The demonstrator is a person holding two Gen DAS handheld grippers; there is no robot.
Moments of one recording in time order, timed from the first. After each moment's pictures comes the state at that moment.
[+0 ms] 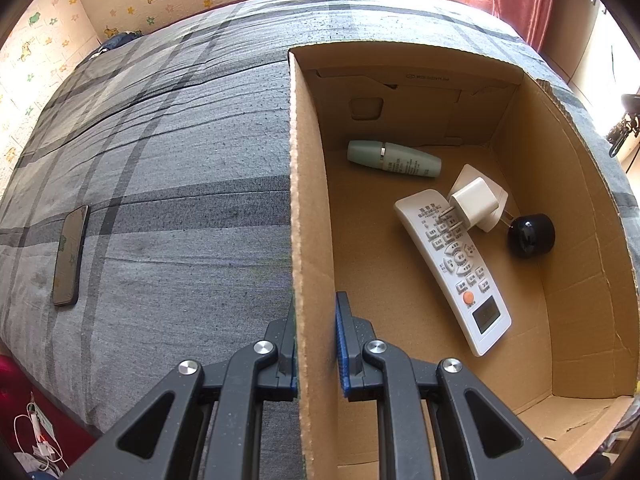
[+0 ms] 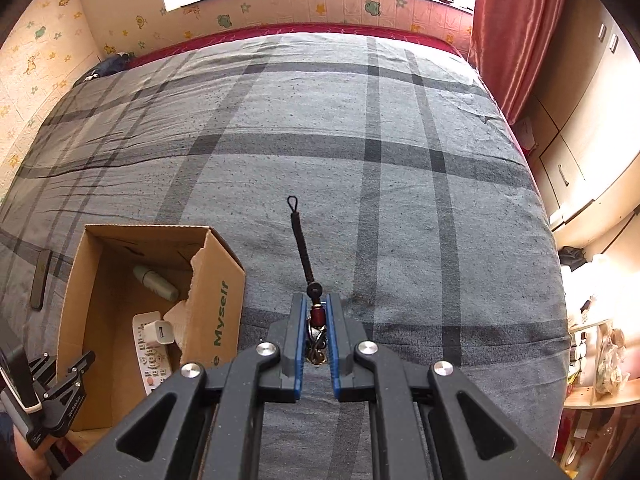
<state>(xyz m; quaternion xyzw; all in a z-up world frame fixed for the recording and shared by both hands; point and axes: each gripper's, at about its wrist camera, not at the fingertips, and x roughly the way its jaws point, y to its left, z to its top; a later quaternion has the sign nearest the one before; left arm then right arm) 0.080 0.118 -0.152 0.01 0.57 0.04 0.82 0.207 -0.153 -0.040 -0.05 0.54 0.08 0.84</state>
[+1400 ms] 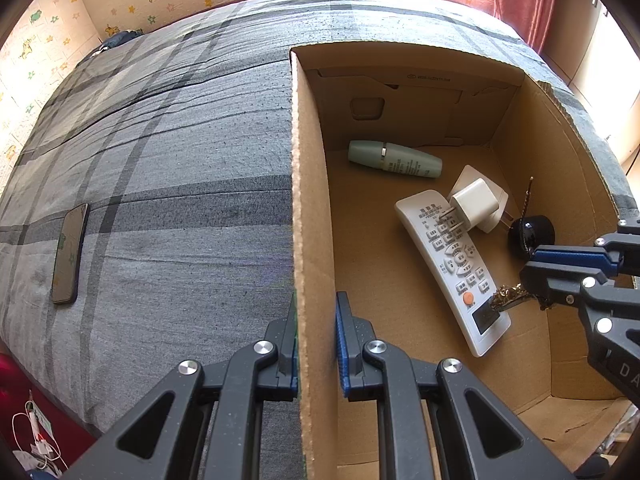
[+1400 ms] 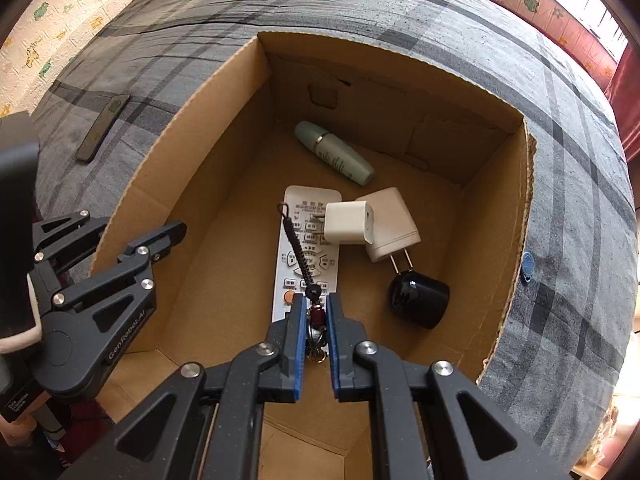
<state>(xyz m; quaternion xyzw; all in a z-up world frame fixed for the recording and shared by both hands) 0.079 0.119 -0.152 0.01 0.57 0.04 0.82 0.120 0.010 -0.142 -0.15 0.61 0.24 0.74</state>
